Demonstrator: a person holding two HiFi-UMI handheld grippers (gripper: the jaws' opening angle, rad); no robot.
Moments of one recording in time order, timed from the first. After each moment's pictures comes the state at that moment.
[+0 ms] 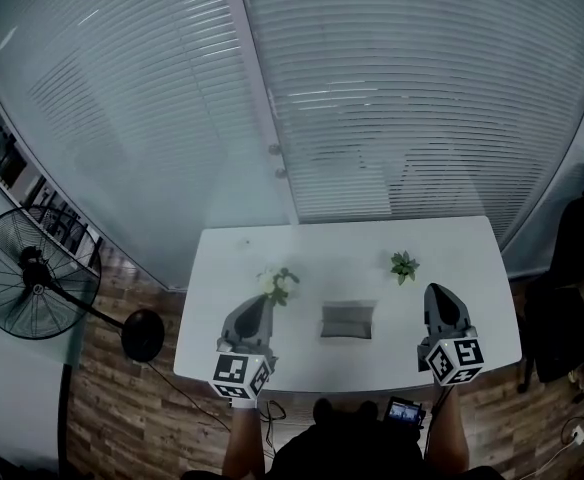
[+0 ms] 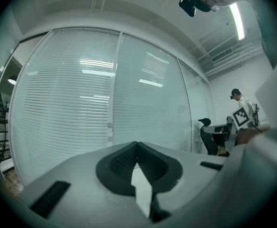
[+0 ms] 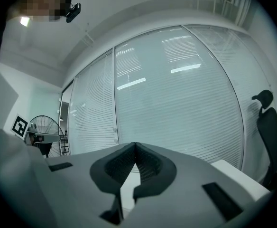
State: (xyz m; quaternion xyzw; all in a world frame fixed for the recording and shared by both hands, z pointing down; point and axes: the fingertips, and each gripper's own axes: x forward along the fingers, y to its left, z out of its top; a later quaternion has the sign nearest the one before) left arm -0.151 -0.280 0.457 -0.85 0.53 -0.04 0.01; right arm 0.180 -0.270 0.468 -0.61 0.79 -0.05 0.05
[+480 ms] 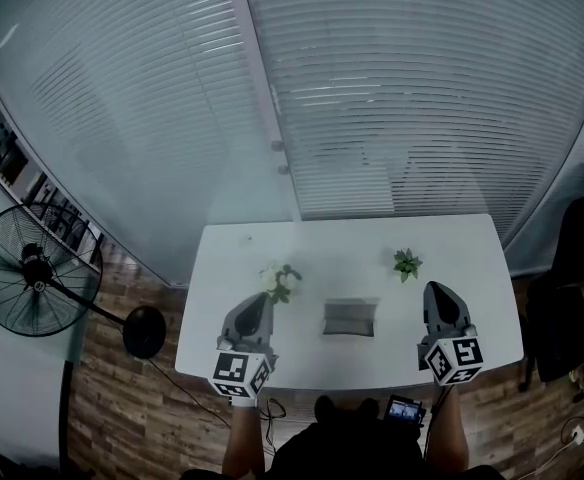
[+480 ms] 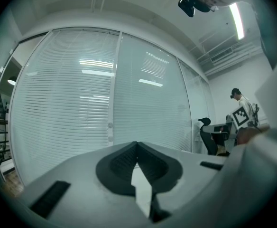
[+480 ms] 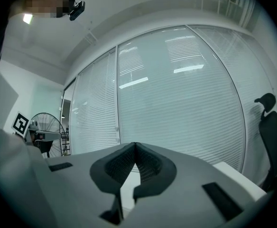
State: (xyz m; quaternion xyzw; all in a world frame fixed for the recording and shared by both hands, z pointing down) left arm -0.155 -0.281 0.457 -0.85 0.53 -0.05 0.01; right arm 0.169 -0.272 0.467 -0.60 0.80 -0.04 0.04
